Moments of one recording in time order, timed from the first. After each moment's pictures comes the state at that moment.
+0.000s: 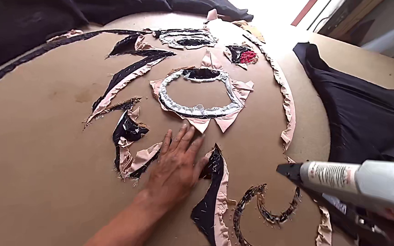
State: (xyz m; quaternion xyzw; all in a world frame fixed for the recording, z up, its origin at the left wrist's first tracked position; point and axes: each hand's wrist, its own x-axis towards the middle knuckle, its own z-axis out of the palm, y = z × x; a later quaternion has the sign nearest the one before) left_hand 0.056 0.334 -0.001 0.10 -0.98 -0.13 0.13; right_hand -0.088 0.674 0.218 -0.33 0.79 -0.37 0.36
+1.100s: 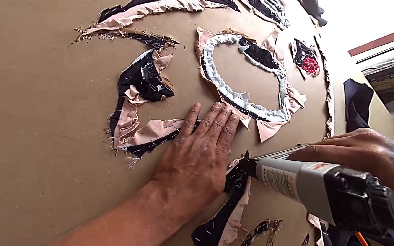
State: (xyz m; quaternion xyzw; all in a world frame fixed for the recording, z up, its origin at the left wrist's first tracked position) left_hand 0.046 0.337 -0.004 0.18 -0.96 -0.15 0.16; right_hand -0.189 0.467 0.146 -0.78 0.60 -0.01 0.17
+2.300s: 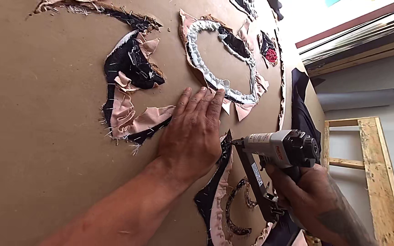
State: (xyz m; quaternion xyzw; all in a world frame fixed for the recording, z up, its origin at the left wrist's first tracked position) left_hand 0.049 0.325 0.006 0.20 -0.90 -0.32 0.20; right_hand -0.050 0.534 0.141 -0.28 0.93 -0.10 0.21
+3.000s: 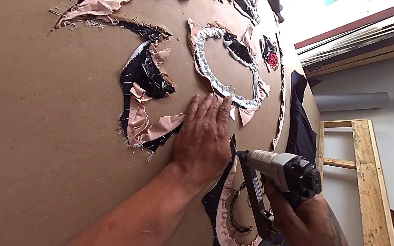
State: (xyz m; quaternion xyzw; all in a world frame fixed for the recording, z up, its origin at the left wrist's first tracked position) left_hand 0.044 0.323 0.010 0.21 -0.89 -0.35 0.20; right_hand 0.002 0.526 0.148 -0.24 0.95 -0.07 0.17
